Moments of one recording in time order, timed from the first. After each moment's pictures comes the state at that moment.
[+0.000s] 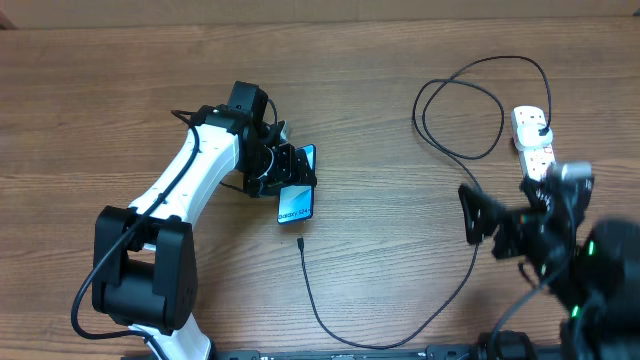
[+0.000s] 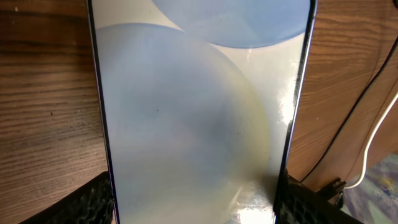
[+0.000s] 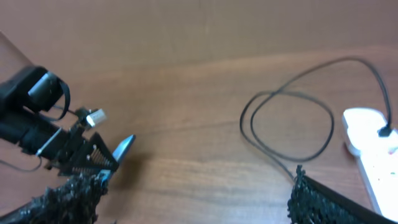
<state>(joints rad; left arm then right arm) -0.25 1.85 1.34 -0.95 0.51 -0.33 0.01 0.68 1.05 -0.86 -0.29 0.15</state>
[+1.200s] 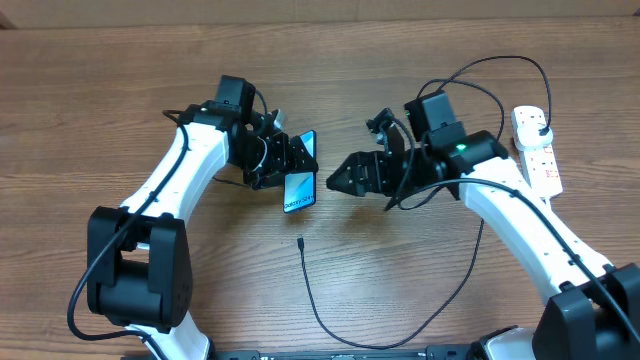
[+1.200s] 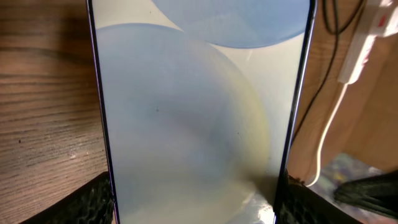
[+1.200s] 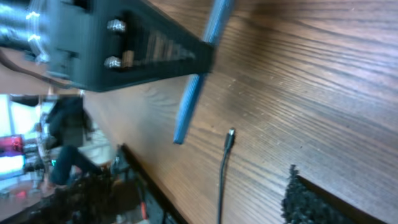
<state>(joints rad) -0.20 1.85 1.34 -0.87 0.65 -0.36 0.37 1.59 1.19 -0.74 -0.73 0.32</state>
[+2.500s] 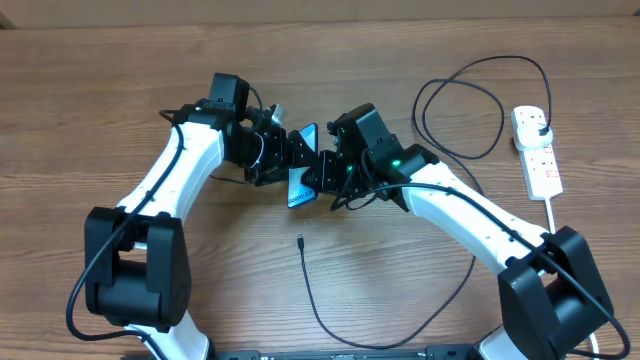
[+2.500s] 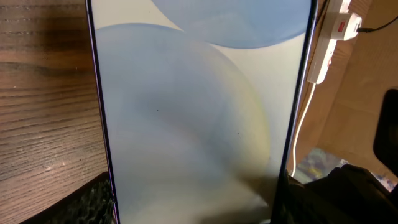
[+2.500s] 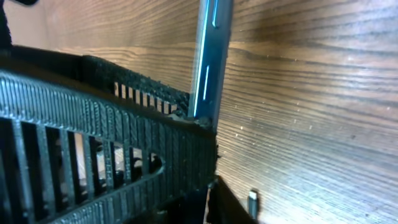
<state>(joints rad) -0.18 1.85 1.34 -0.84 0.74 -0.37 0.59 1.74 1.19 -0.42 -0.48 0.75</state>
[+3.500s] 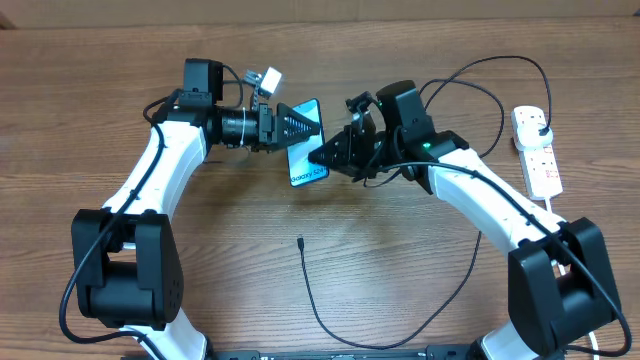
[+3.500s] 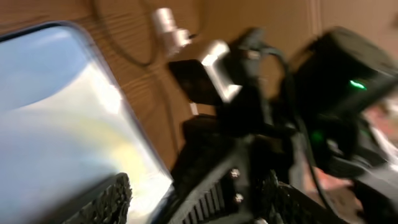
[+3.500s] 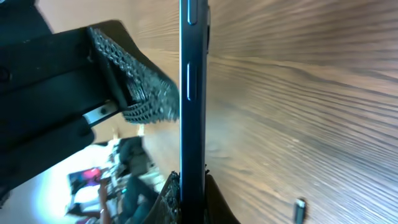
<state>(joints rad) -0.10 1.85 1.34 -0.53 1.29 -0.22 0.42 1.75 1.18 -0.25 -0.86 0.76</state>
